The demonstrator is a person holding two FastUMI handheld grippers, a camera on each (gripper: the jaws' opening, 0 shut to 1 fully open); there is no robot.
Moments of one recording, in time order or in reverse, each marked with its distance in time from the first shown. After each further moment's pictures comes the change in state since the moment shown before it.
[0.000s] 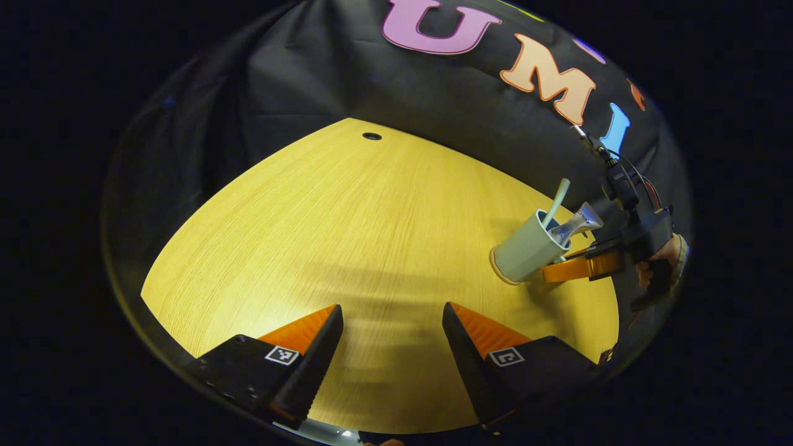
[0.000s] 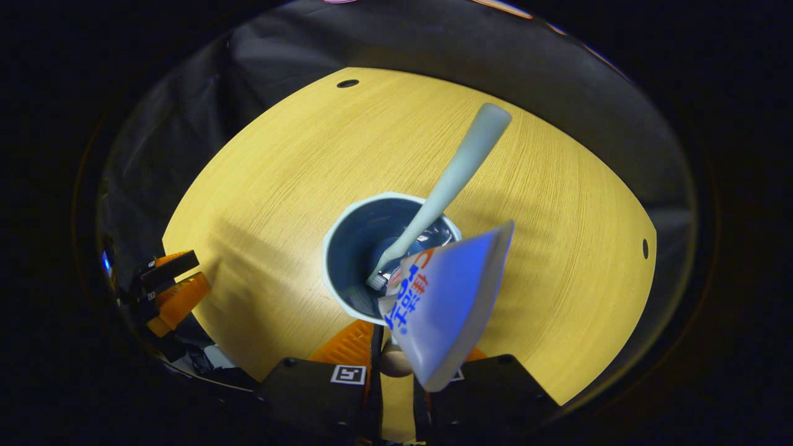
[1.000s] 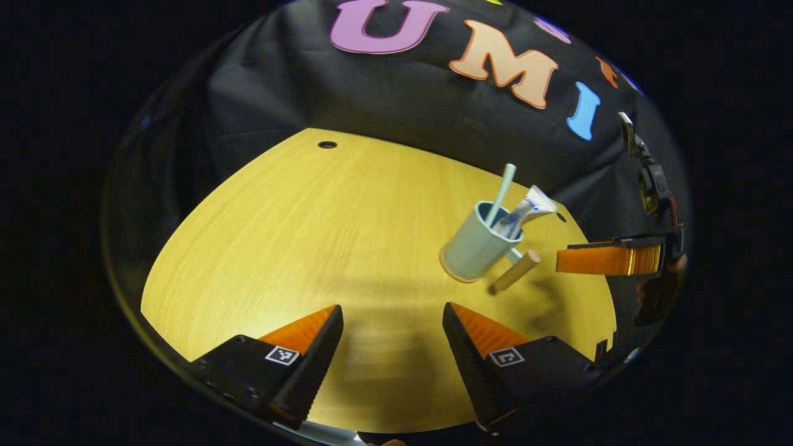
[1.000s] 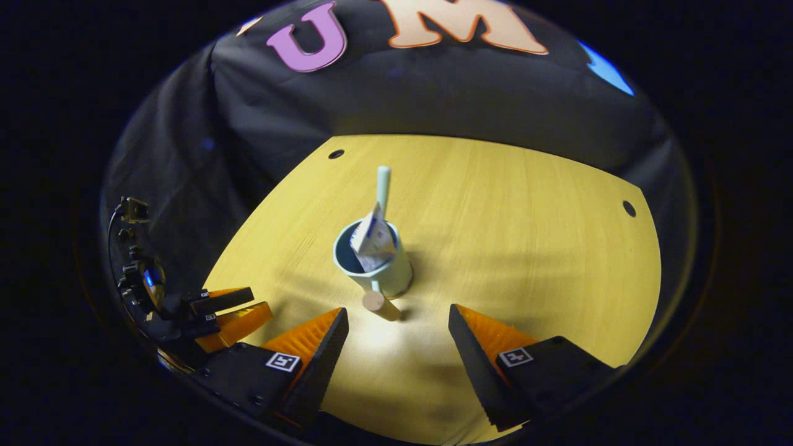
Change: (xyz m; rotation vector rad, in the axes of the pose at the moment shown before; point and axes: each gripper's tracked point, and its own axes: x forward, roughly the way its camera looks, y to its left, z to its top) left arm -0.008 -0.100 0.001 0.129 -0.001 -0.088; right arm -0.093 -0.039 -0.031 0.256 -0.342 0.090
